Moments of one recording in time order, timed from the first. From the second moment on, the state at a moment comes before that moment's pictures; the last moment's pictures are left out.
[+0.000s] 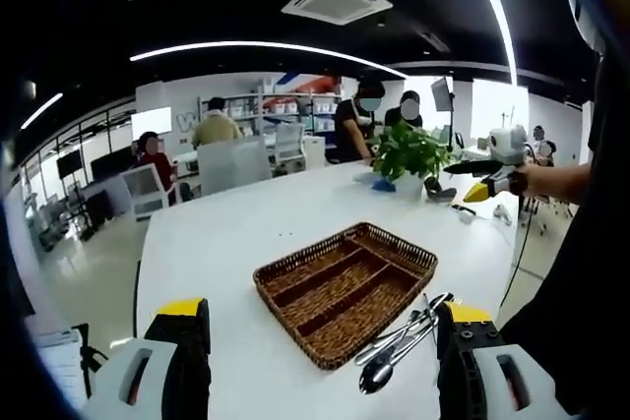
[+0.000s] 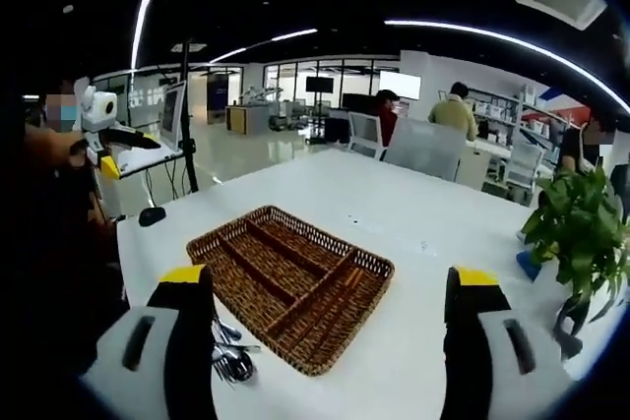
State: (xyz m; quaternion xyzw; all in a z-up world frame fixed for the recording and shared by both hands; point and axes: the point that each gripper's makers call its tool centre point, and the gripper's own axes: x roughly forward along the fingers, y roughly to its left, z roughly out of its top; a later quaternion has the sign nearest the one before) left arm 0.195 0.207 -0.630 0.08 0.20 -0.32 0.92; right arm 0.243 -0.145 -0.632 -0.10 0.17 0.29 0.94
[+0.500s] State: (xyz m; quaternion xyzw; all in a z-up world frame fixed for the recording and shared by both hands) left arm 0.189 0.212 -0.623 0.08 0.20 -0.32 0.92; right arm 0.244 -0.106 -0.607 -0.15 0.13 0.38 0.90
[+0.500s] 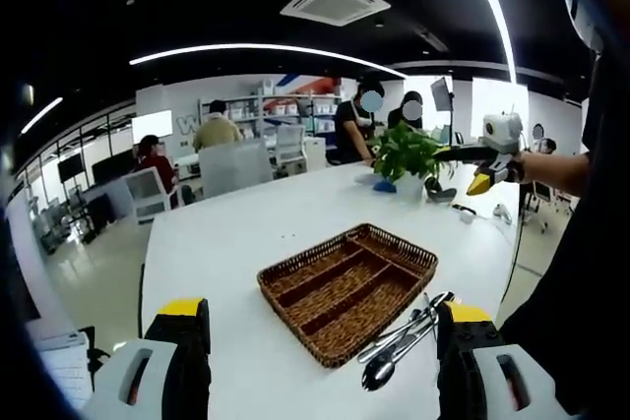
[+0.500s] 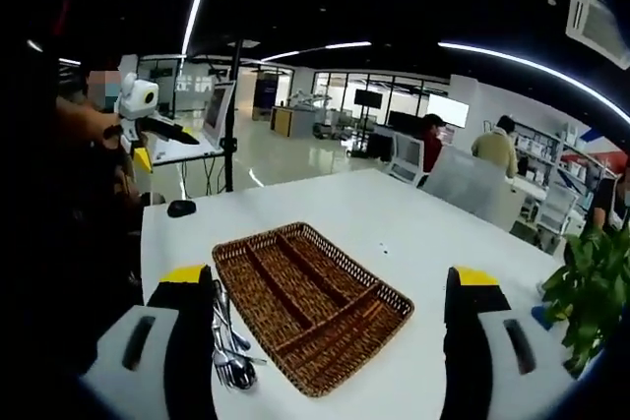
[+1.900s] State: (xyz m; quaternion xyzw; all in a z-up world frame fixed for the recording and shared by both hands) left arm 0.183 0.045 -0.711 0.22 0.21 -0.55 0.78; right arm 0.226 -0.144 -0.627 -0.10 0.18 0.33 0.92
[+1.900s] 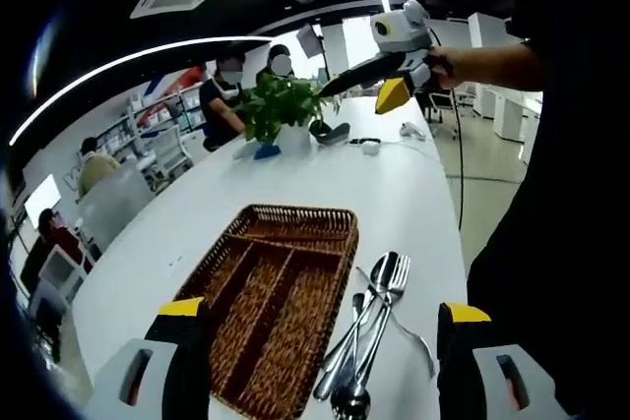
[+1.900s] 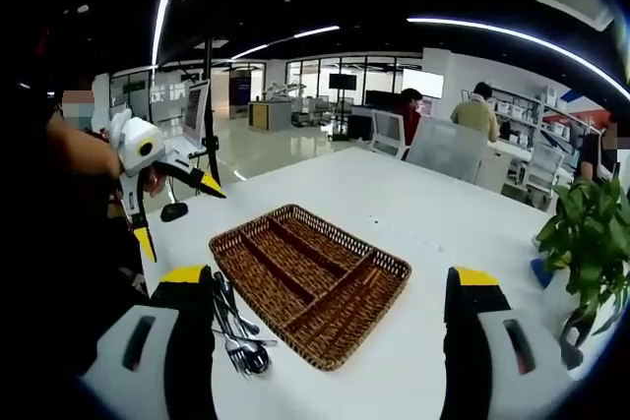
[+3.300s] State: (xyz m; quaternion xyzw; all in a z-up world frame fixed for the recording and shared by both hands) left arm 0.141 0.003 -0.857 0.37 0.29 -0.69 0.54; right arm 0.202 -0.201 -0.627 -0.08 0.19 0.27 0.94
